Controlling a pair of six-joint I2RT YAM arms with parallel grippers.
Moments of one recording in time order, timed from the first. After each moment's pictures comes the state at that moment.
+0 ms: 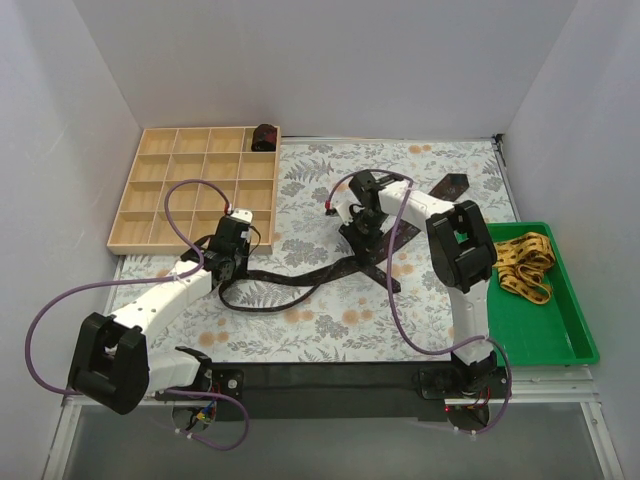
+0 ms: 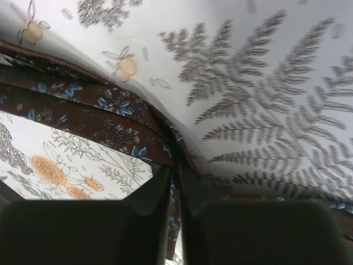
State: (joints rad) left arm -0.41 1.23 0.72 -0.46 -0.30 -0.19; right arm 0.54 2.09 1.56 -0.94 -0.38 -0.40
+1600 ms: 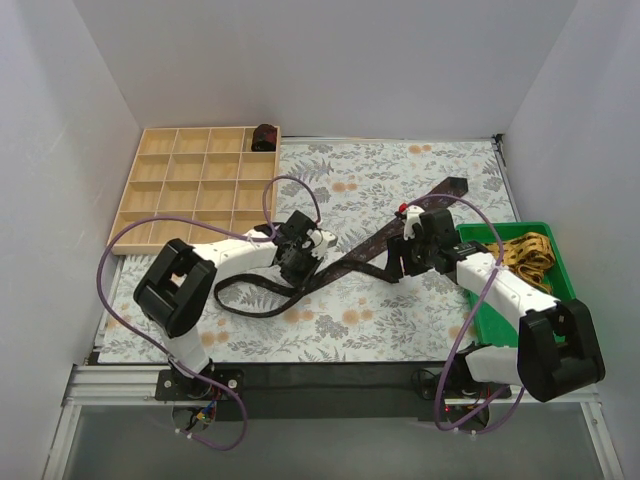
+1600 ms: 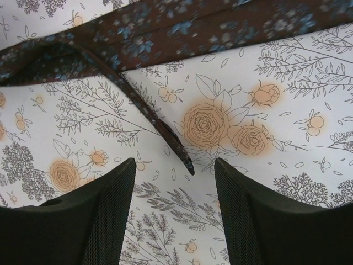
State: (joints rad) left arm -0.69 1.76 1.06 -0.49 0.22 0.01; right arm 0.36 1.27 0.71 -0.35 -0.27 0.07
